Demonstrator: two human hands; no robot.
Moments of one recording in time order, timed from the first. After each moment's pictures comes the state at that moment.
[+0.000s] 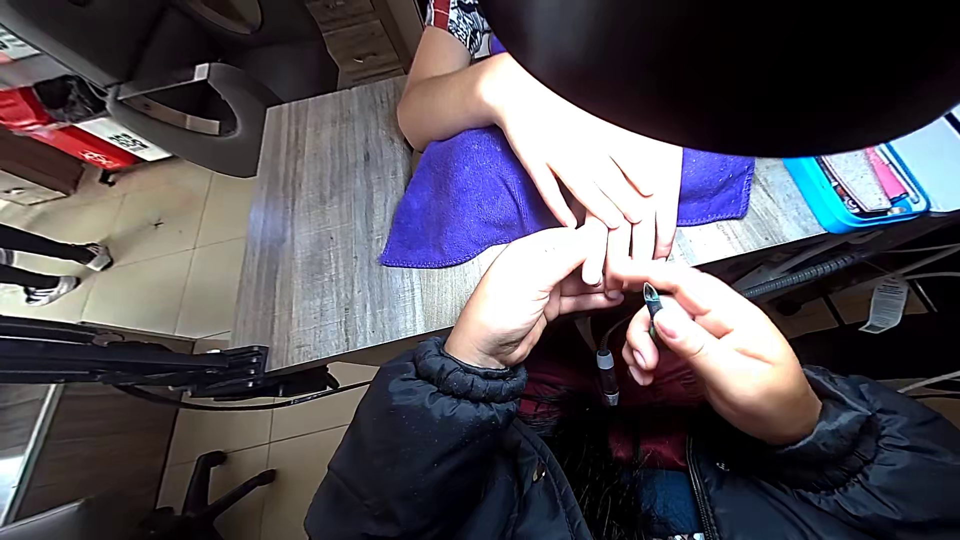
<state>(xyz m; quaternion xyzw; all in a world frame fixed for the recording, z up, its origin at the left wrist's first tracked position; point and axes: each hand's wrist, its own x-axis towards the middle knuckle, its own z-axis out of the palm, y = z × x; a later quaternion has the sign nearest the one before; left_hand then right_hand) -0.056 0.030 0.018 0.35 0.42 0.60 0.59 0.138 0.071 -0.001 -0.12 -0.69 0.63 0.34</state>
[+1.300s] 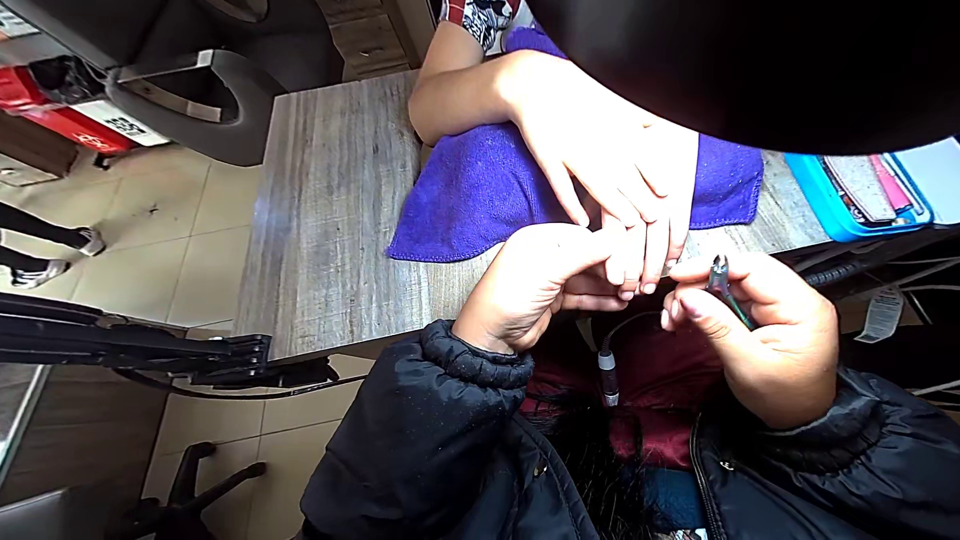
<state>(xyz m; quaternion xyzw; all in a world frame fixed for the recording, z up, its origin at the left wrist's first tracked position) -0.058 0.033 0.023 0.36 0.43 0.58 0.59 0.145 0.086 -0.011 -0.19 -0.76 0.40 0.47</state>
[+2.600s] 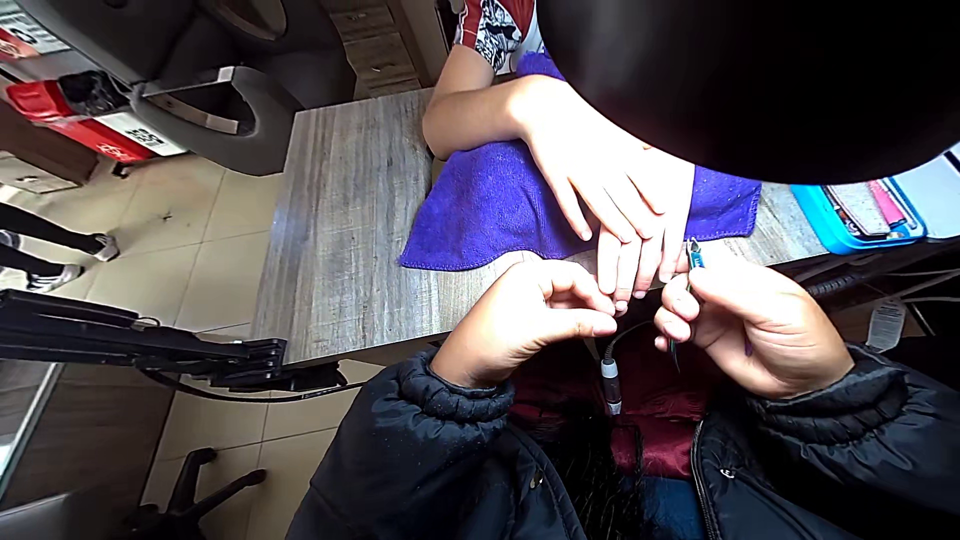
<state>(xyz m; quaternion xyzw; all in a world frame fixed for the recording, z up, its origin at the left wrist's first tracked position) -0.077 0.009 0.013 0.53 0.42 0.53 0.51 0.142 0.101 0.008 -0.19 -0.51 0.78 0.30</state>
